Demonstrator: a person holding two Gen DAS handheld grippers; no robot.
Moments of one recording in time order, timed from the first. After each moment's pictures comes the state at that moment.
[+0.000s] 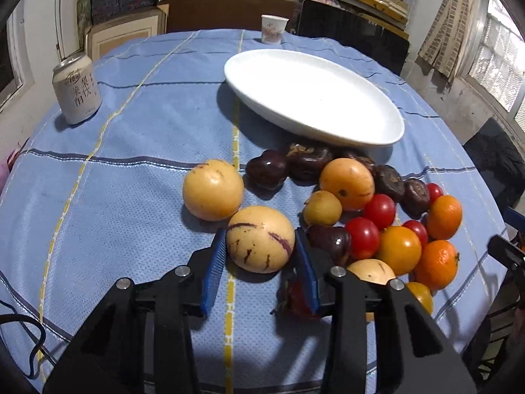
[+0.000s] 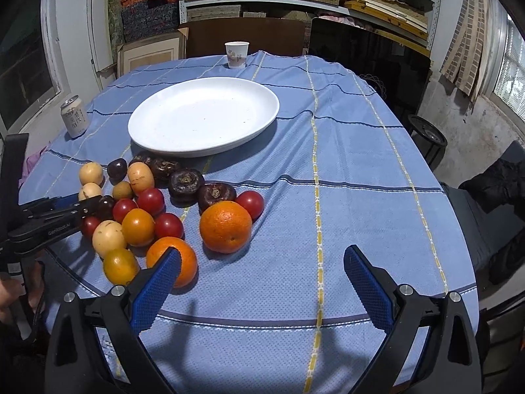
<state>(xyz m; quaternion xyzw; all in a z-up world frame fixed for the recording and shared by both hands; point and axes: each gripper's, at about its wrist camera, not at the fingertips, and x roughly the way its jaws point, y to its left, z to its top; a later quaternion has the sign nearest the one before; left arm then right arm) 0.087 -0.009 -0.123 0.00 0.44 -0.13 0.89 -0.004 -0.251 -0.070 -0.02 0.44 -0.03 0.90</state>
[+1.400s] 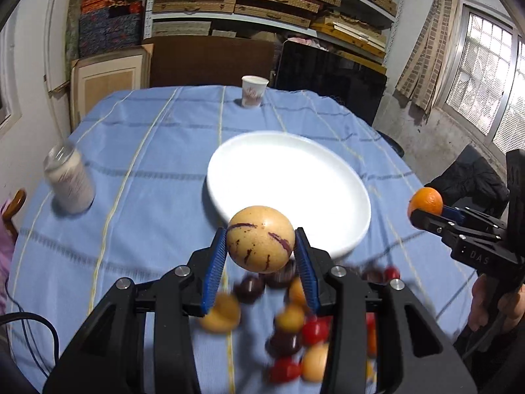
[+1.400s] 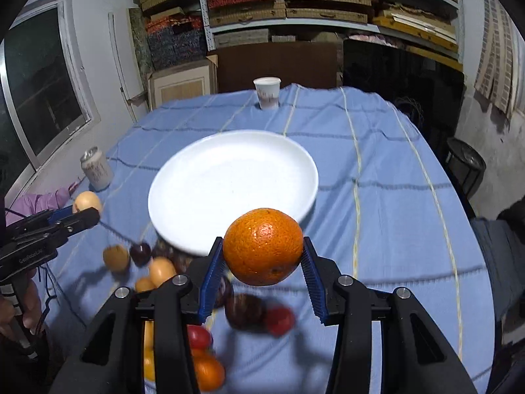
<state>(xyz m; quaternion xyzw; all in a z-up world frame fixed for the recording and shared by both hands) 0.137 -0.009 -0.030 -0.02 0.38 -0.18 0.91 0.112 -0.255 -0.022 0.03 0.38 0.07 0.92</state>
